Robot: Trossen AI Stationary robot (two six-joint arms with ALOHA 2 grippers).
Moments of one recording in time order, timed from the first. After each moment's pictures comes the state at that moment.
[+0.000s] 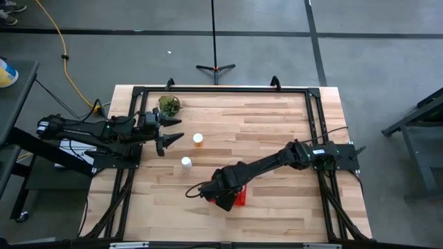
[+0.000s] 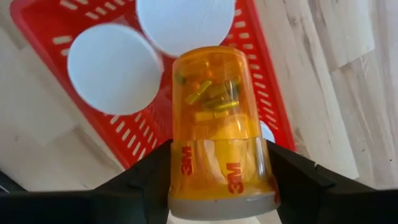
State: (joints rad) left arm -0.12 0.58 0.53 0.00 -0.37 -0.19; right arm 0.35 2.41 2.34 -1.57 0.00 0.89
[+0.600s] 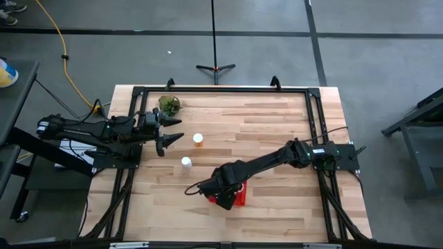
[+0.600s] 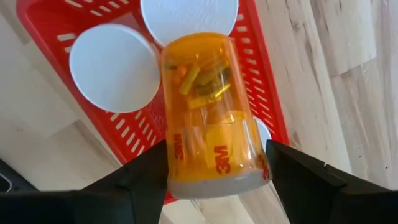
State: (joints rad) left arm -0.12 0.58 0.53 0.01 -0.37 -0.19; right arm 0.33 2.41 2.34 -1.57 -0.03 0.83
